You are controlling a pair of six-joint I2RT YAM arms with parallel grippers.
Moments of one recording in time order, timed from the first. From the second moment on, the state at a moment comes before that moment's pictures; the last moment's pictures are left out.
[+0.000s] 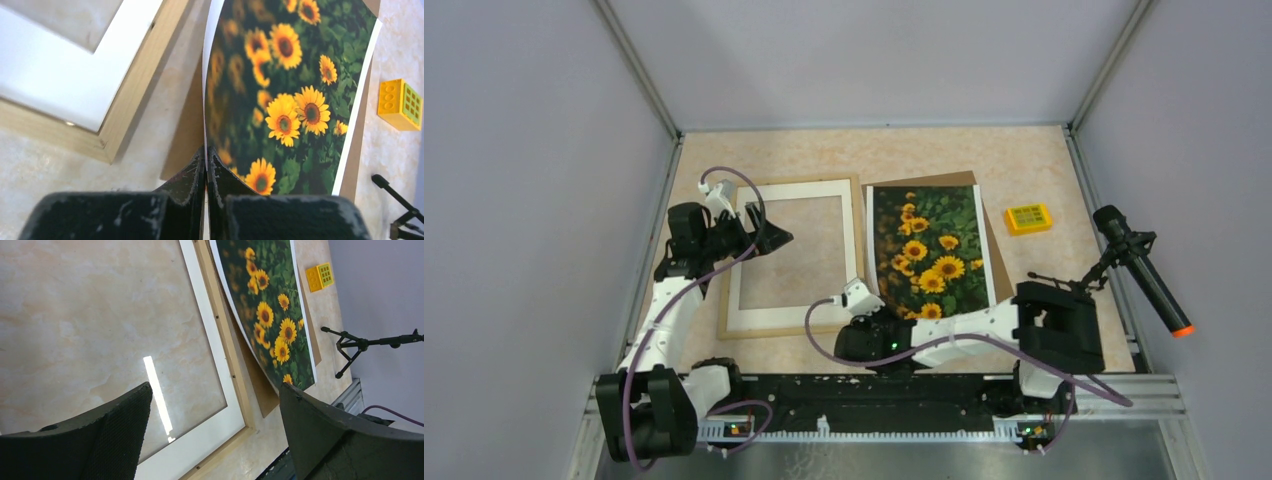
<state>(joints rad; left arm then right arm) 0.10 1.06 0.69 -0.19 0.74 -0.40 1.46 1.71 0.90 -0.40 1.02 0.50</state>
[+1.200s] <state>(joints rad) 0.23 0.99 0.69 -0.26 0.56 -0.41 1.05 1.47 1.51 0.10 0.14 0.39</state>
